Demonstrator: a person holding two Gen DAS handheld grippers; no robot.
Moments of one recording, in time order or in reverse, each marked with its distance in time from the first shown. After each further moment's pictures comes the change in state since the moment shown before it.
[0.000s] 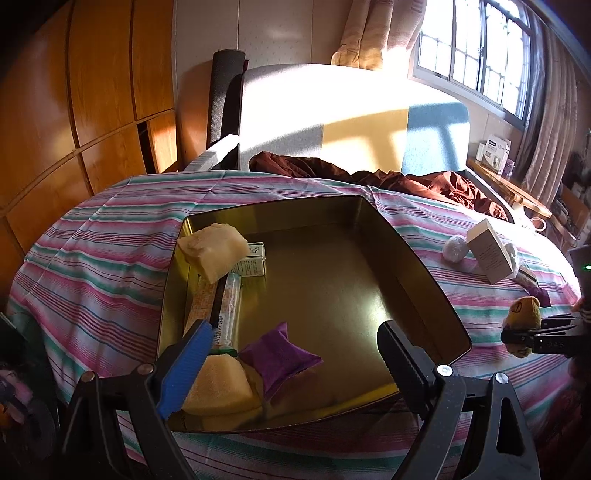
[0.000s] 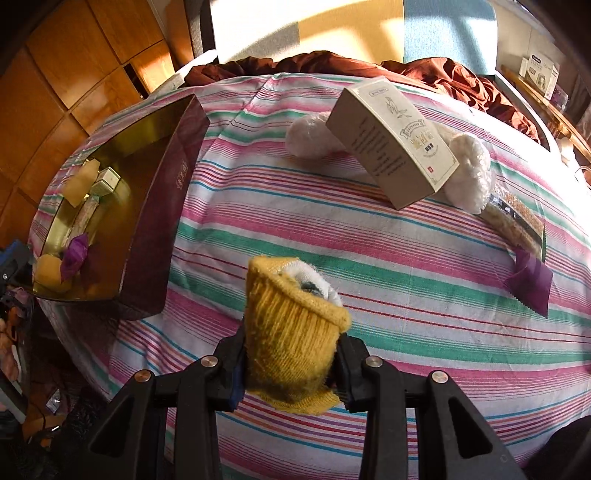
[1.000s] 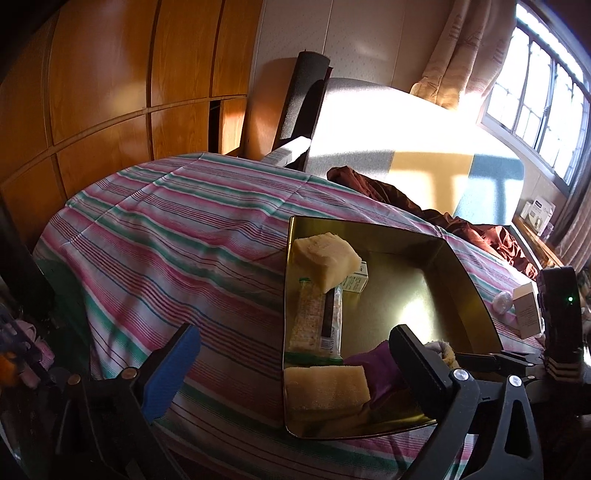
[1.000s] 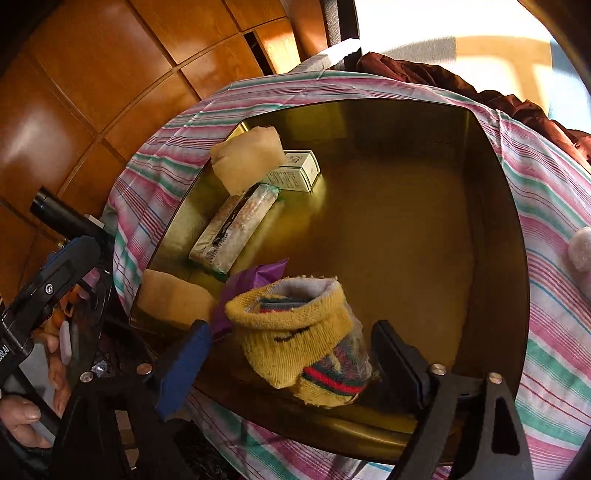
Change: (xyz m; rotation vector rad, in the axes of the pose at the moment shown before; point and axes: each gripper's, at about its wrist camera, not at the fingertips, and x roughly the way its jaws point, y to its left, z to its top) left arm -0.016 0.106 -0.007 -0.244 -0.023 0.098; right arm 0.036 0.192 0.048 -0.250 0.044 0.276
